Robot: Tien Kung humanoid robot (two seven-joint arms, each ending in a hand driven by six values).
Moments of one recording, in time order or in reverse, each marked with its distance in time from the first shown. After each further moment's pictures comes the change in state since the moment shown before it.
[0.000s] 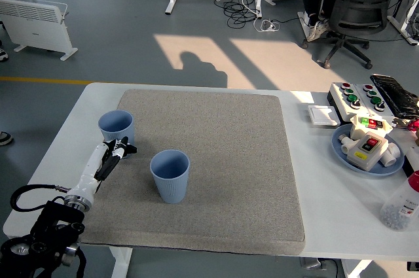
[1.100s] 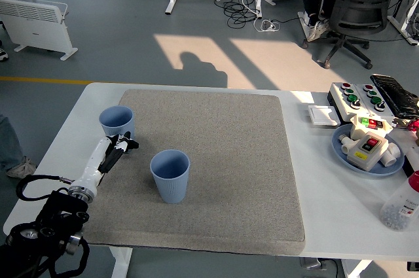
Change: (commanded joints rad) left arm -0.110 -0.030 0.189 0.113 -0.180 -0.019 -0.007; right arm -0.009 -0.003 0.016 0.005 -0.052 0.009 -0.012
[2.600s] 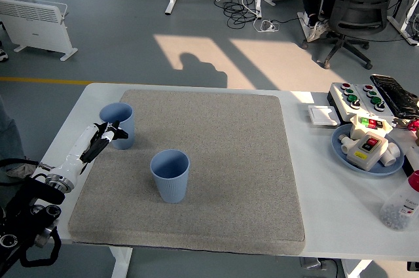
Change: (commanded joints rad) left arm 0.177 0.167 -0.474 -0.317 0.538 -0.108 0.199; right arm 0.011 -0.005 -0.014 -0.005 0.040 -0.004 0.009
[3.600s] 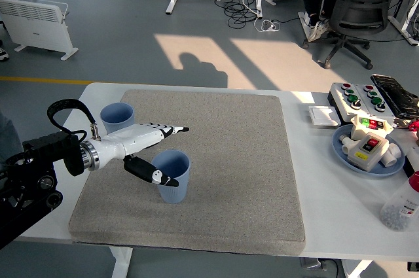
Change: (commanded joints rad) left arm -0.164 0.142 -0.018 -0.451 0.843 -0.514 0.344; right arm -0.025 -0.001 0.031 0.004 -0.040 0.001 -0.018
